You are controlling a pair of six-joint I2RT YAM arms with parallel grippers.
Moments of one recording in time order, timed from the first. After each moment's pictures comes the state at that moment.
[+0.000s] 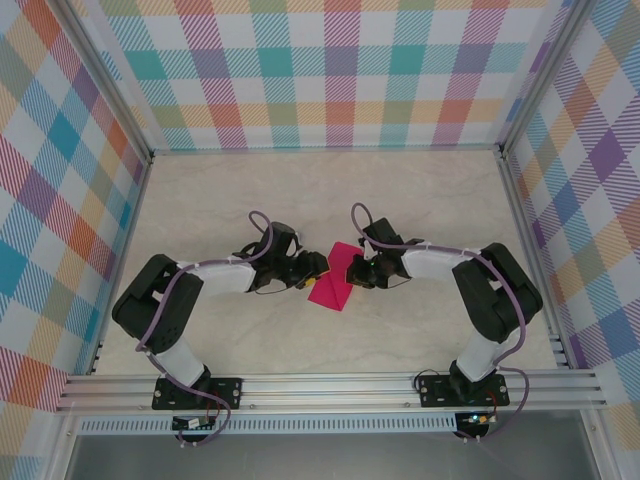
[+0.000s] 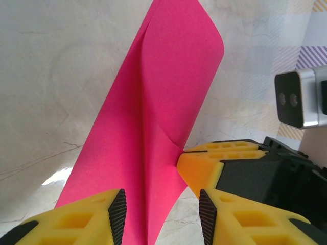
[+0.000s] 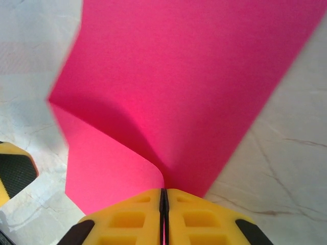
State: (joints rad) left arm -0.59 1.67 0.78 0.09 0.48 -1.04; right arm 0.56 1.71 0.86 -0.26 -0.41 0.71
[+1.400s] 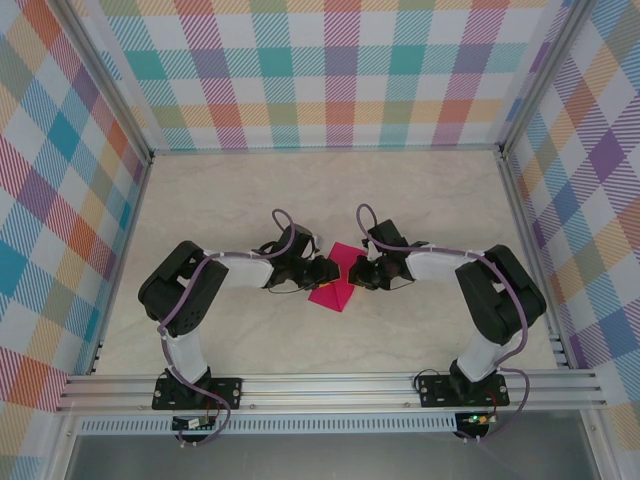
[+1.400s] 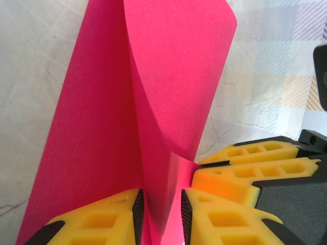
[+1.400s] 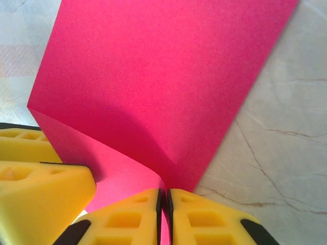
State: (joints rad) left arm -0.65 1.83 0.88 0.10 0.50 -0.91; right arm 0.55 1.69 0.83 -0.23 -0.43 0.71
